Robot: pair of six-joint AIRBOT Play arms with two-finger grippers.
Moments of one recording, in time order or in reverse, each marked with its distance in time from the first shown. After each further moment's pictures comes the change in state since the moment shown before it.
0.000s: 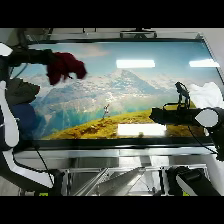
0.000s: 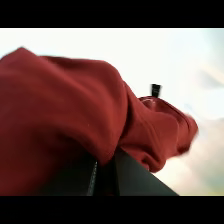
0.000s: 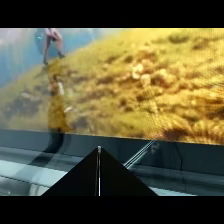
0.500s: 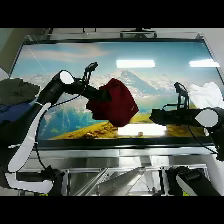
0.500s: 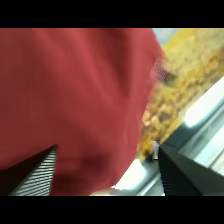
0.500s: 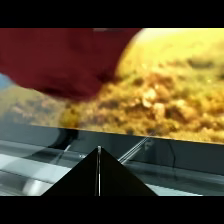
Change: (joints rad) left arm -0.436 0.130 -0.465 -0.035 0.085 -0.050; right arm 0.000 0.000 0.000 -0.001 0.023 -0.047
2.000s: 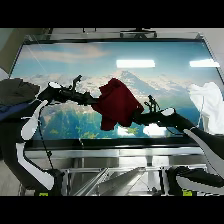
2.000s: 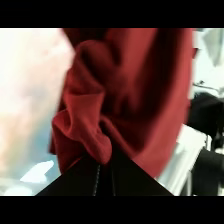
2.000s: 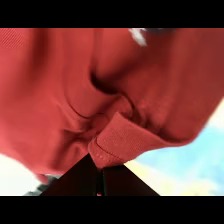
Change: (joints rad) left arm 0.301 -0.299 -0.032 -0.364 -0.164 0.302; right arm 0.010 -0.576 -0.158 0.743 -0.425 -0.676
